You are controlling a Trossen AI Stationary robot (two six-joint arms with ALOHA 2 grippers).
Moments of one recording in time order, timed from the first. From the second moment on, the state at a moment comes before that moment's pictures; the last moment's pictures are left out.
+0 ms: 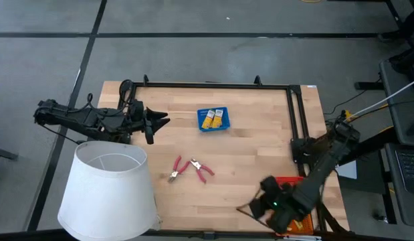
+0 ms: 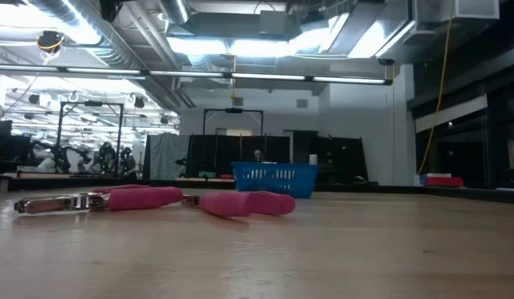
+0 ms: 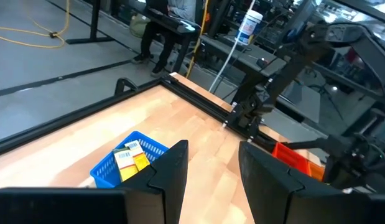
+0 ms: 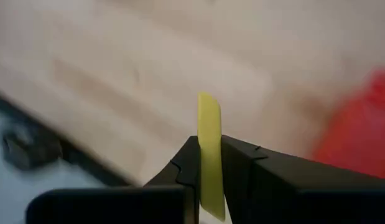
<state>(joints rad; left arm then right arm) -0.23 0.74 0.82 -0.32 -0.60 -0.55 0.91 1.72 1.38 -1.09 0.33 2.01</state>
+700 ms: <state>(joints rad) -0.23 0.74 0.82 -0.31 -0.60 -0.54 1.25 1.72 1.35 -1.08 -0.03 2.01</state>
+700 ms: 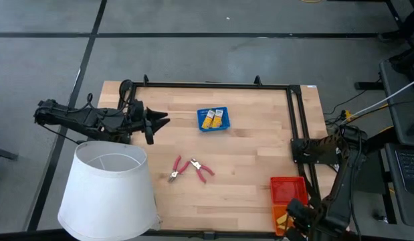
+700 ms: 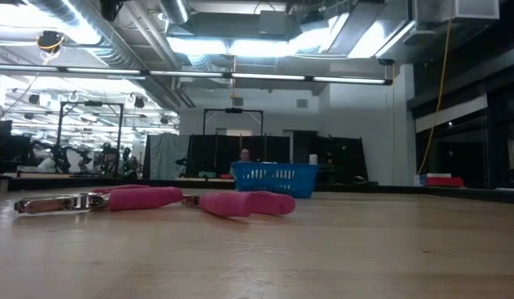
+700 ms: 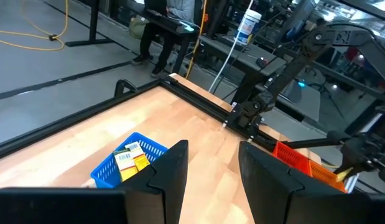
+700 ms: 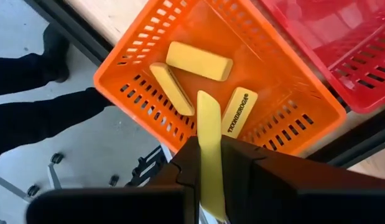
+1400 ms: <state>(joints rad) -0.23 0.76 0.83 -0.31 -0.61 -0.57 1.26 1.72 1.35 -1.07 0.00 2.00</state>
